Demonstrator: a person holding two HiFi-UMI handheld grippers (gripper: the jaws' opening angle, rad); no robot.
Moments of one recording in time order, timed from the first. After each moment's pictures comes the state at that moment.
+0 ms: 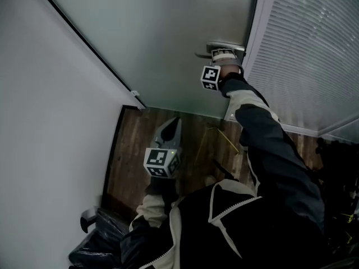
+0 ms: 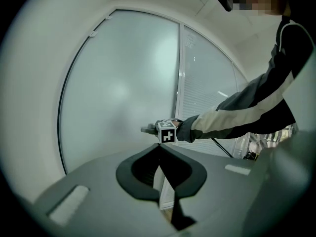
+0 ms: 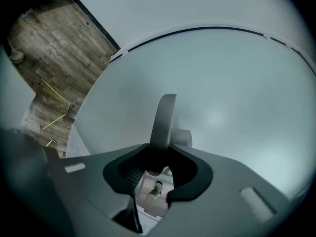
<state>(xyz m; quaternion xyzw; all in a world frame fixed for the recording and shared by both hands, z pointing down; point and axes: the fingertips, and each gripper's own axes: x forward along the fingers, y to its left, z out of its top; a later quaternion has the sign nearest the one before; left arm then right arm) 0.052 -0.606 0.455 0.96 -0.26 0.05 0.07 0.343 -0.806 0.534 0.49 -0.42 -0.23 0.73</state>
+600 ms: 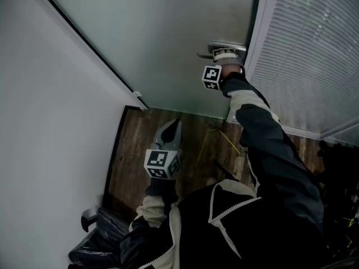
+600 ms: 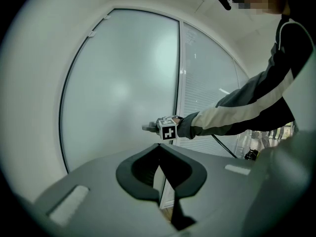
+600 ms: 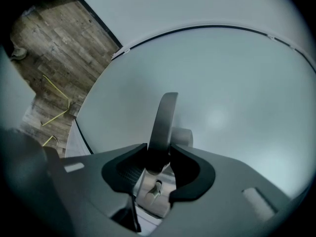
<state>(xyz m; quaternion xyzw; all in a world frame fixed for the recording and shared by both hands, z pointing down) 0.051 -0.611 0.462 0.96 -0.26 0.07 0.07 0.349 -0.816 0.534 0.48 -0.42 -0.23 0.74</state>
